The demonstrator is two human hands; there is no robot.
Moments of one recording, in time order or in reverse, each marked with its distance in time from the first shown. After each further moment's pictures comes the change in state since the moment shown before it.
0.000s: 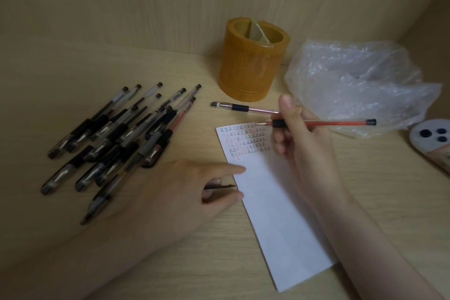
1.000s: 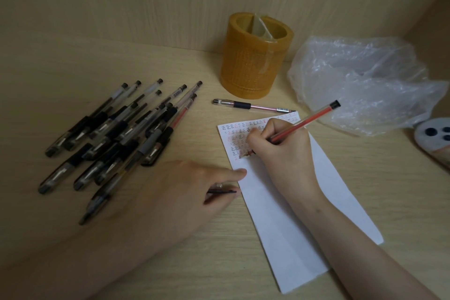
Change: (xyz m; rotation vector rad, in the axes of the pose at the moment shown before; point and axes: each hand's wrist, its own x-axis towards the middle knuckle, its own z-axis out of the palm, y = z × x) left_hand 0.001 -0.004 0.005 0.142 0.025 0.084; right_hand -0.005 0.021 0.013 -0.470 0.015 -0.180
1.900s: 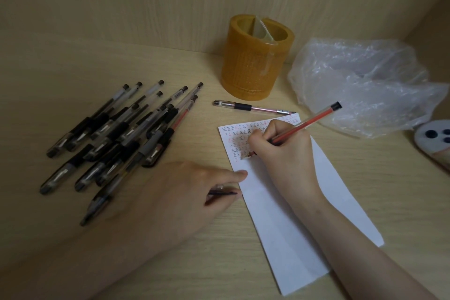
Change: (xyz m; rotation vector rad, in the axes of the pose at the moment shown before) left_hand 0.000 0.002 -0.002 -0.009 0.002 -0.001; right_hand 0.000 0.000 0.000 -0.013 0.021 0.004
